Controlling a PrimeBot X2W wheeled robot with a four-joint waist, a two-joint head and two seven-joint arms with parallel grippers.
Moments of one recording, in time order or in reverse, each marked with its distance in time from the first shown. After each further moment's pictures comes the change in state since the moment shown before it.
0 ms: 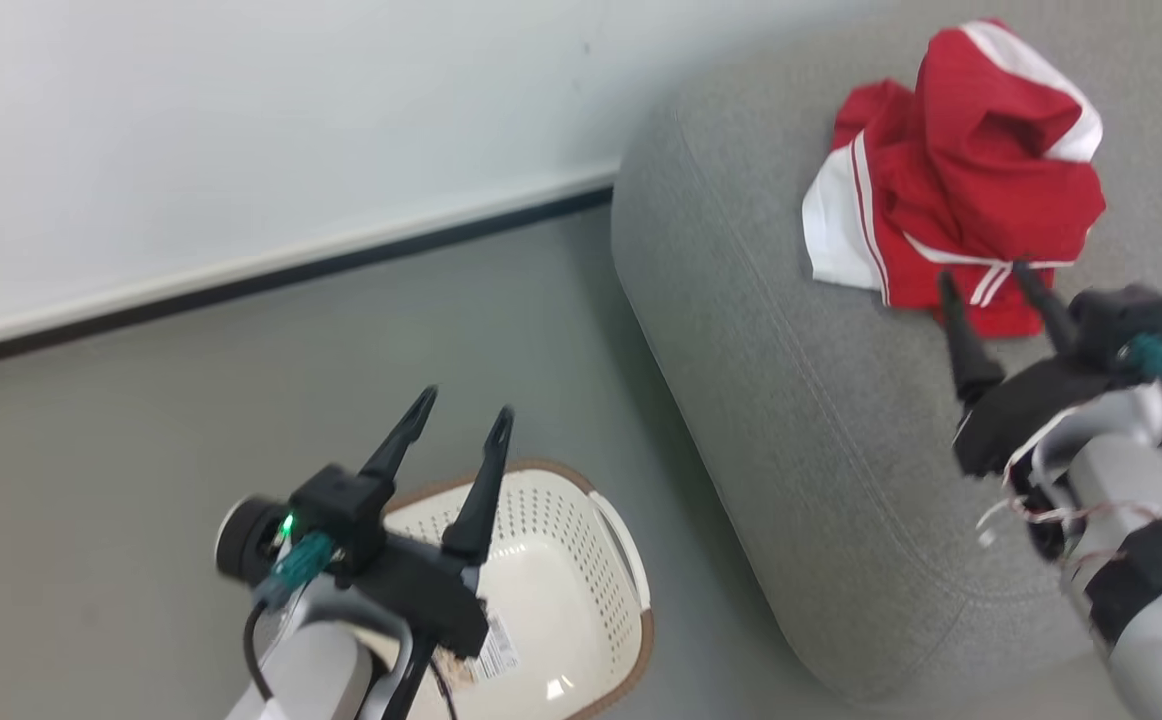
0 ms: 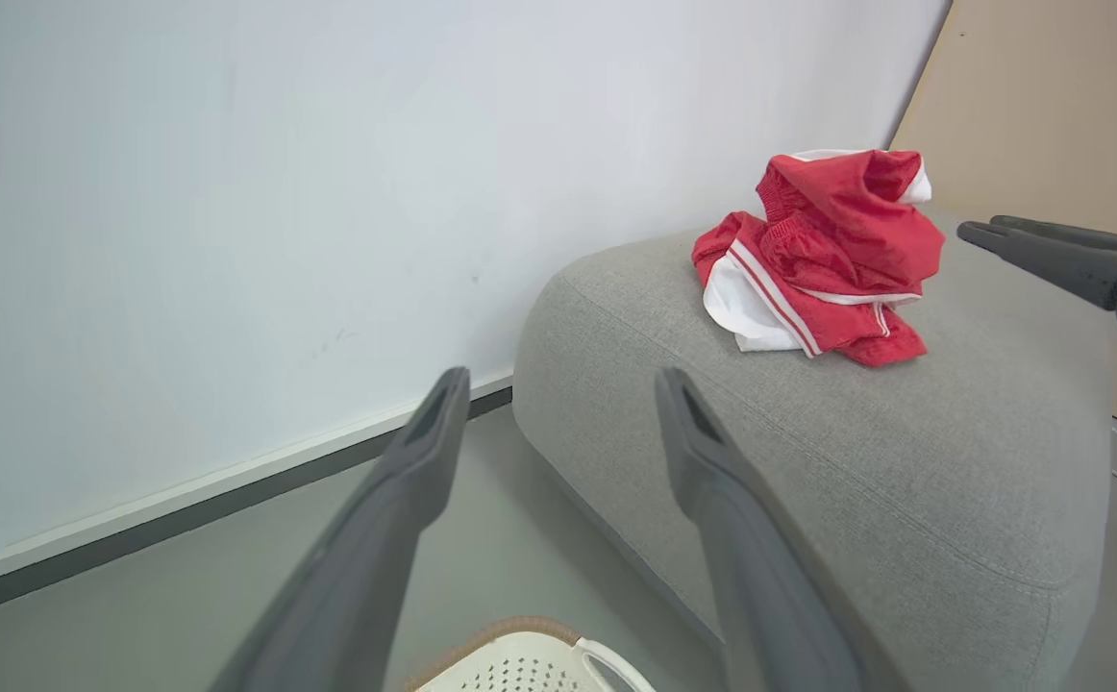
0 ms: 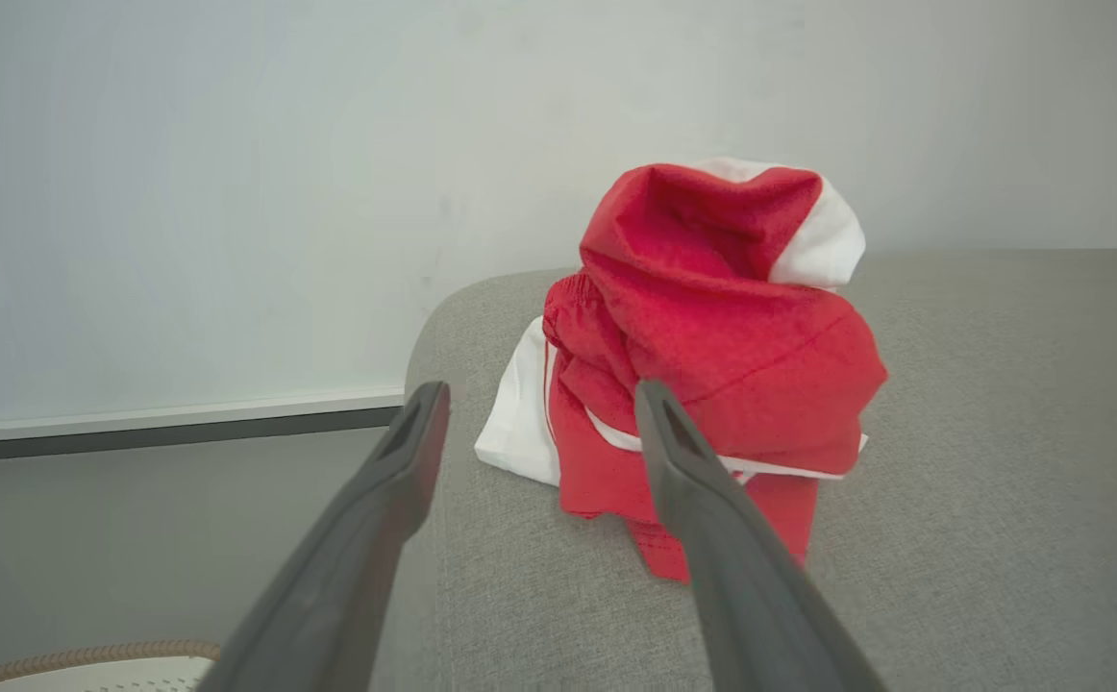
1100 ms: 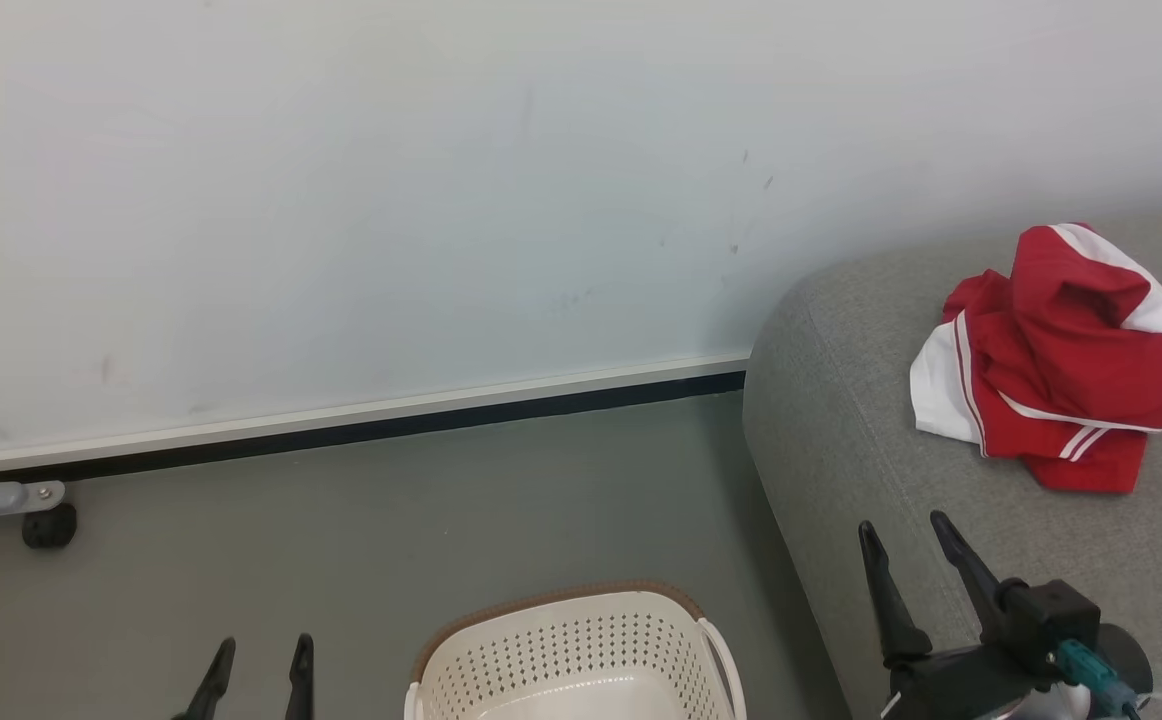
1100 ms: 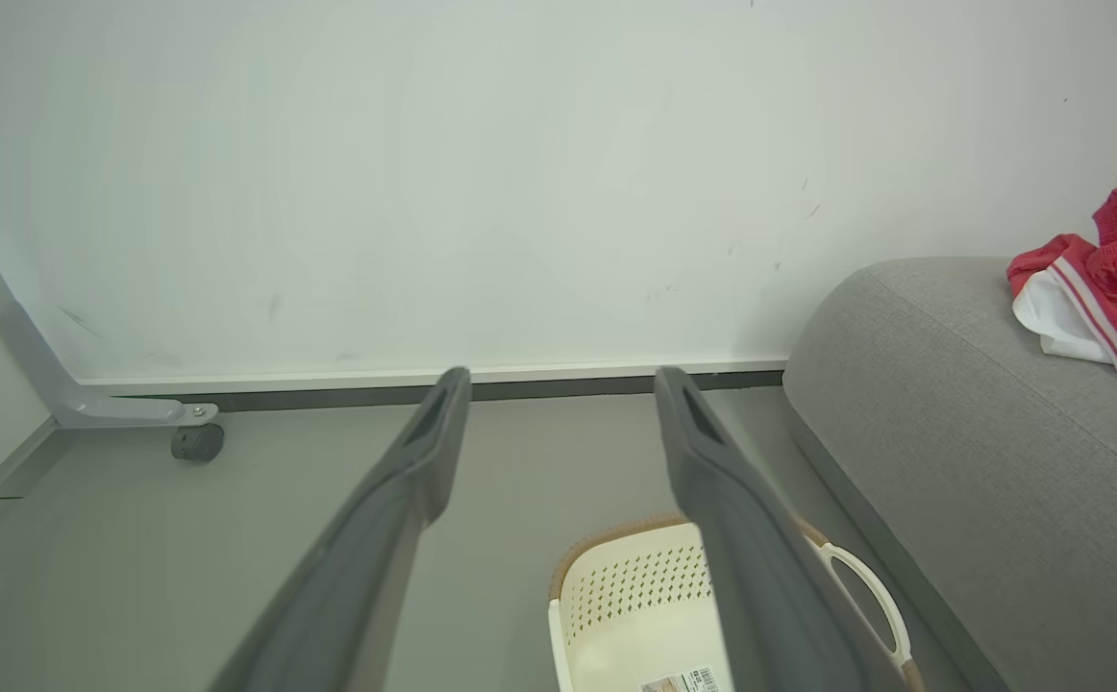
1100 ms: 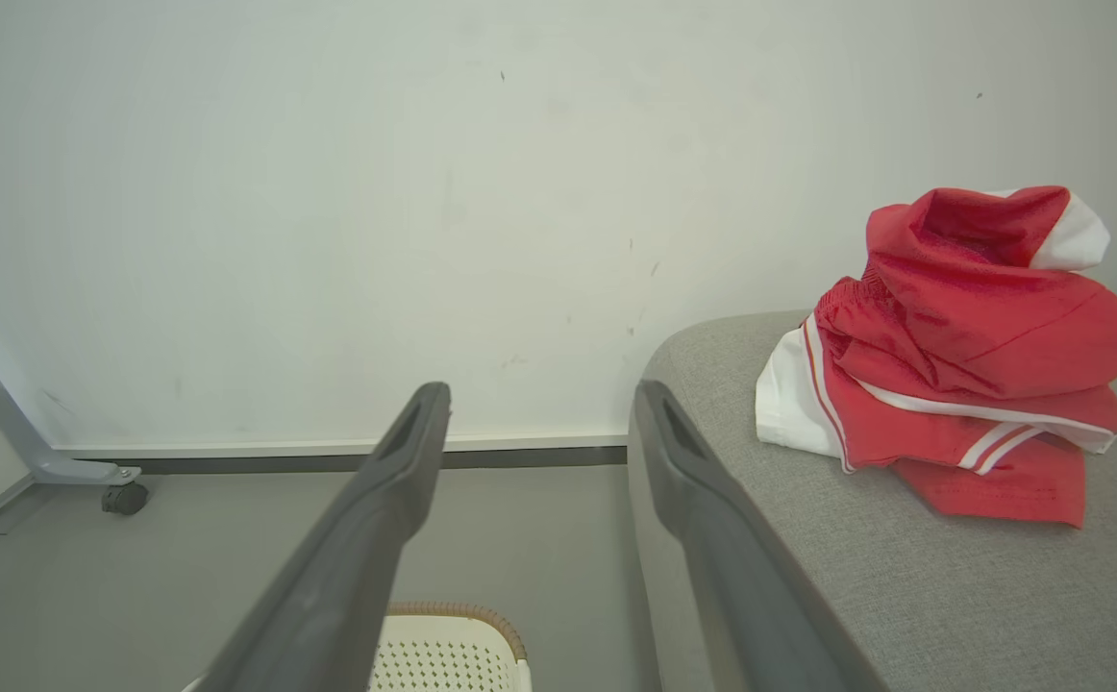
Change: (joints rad) left arm 0.442 0.116 0.218 -0.098 -0.054 0.088 -0.053; right arm 0.597 0.043 -0.055 -0.554 -0.065 -0.161 -0.002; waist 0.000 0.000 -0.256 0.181
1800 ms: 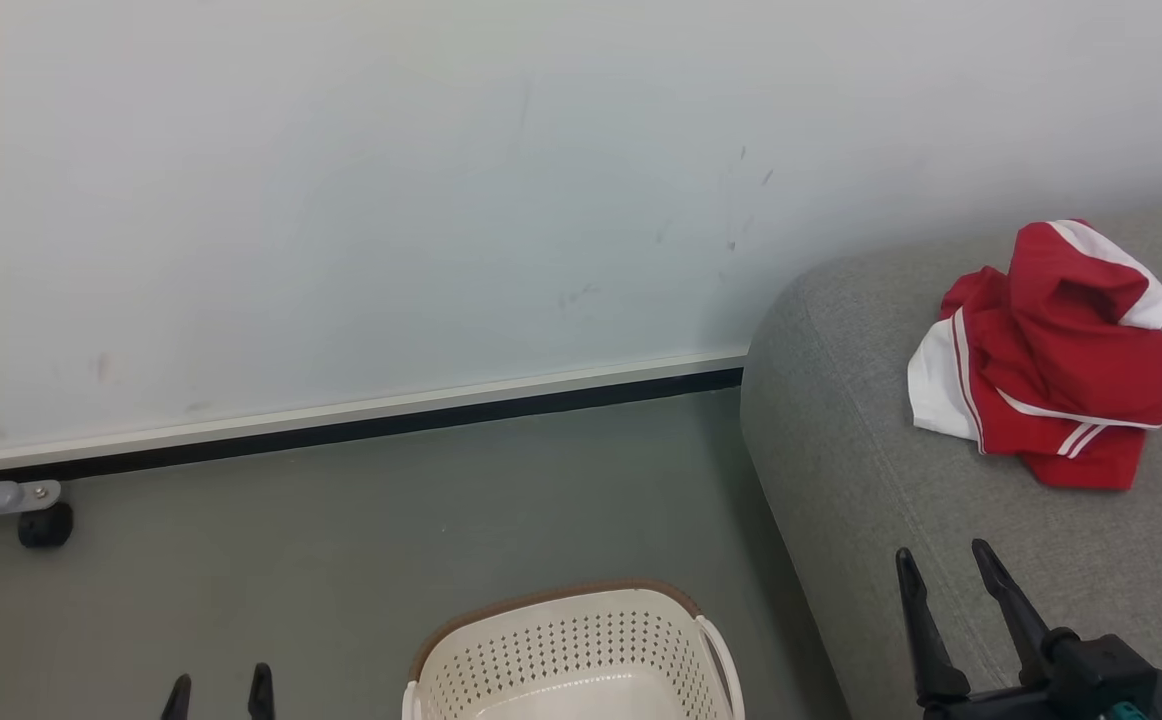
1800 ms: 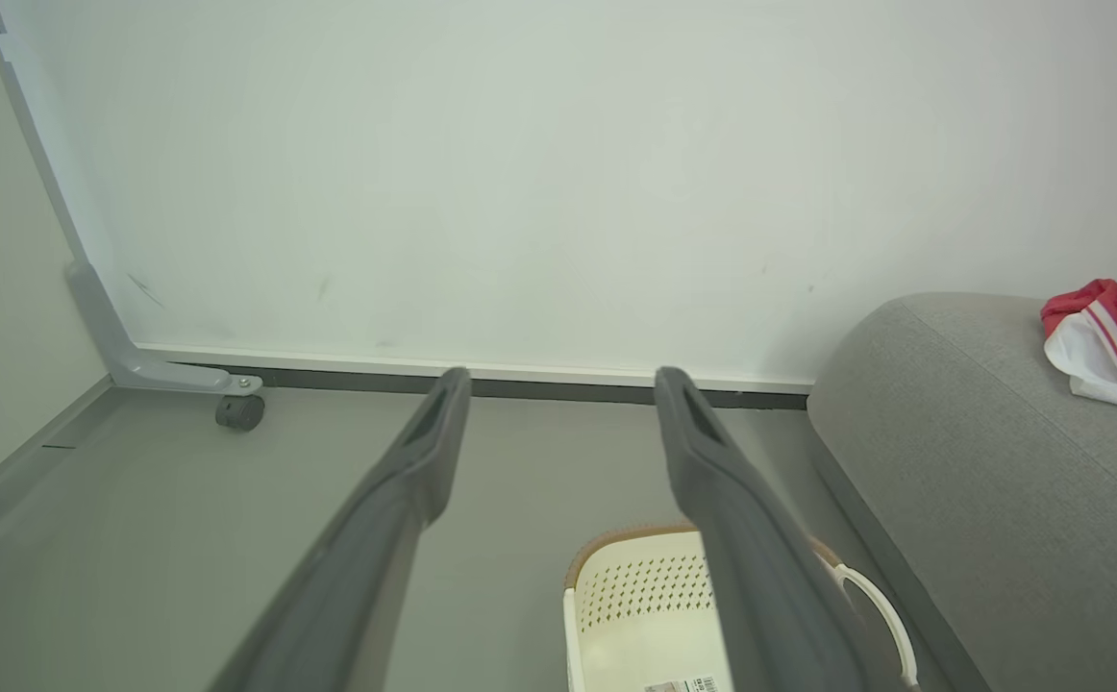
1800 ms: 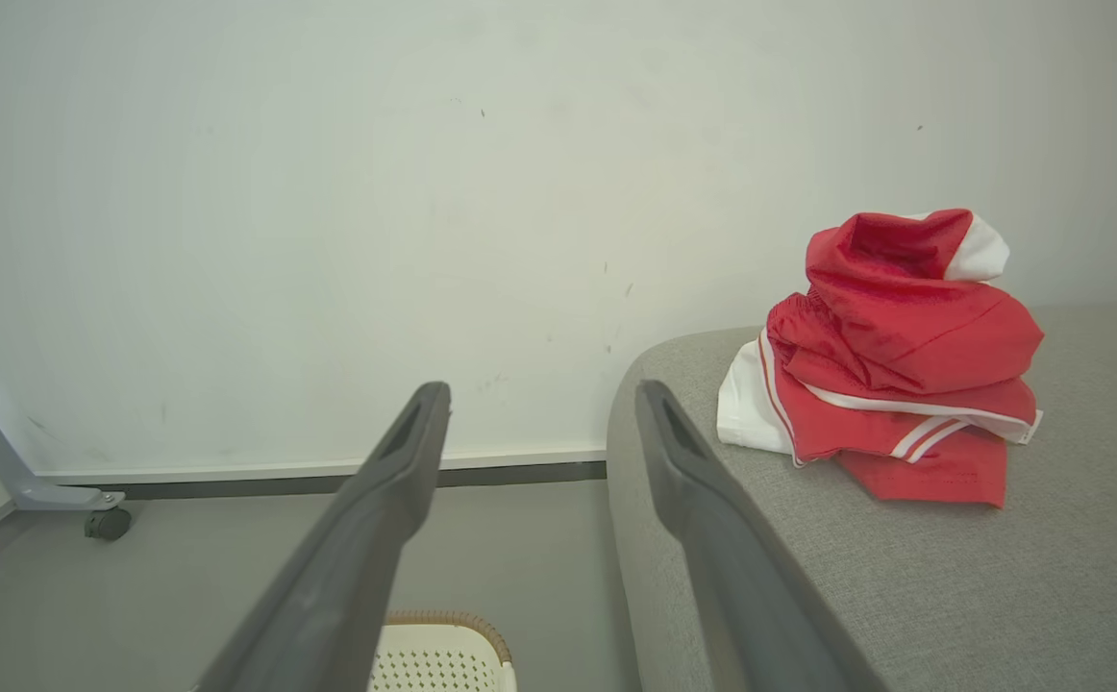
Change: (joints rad) left arm 0.142 -0.041 0.114 -0.123 0.019 0.016 -0.001; right arm 0.174 -0.005 -0.094 -0.205 -0.057 -0.017 0.000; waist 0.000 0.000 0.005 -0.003
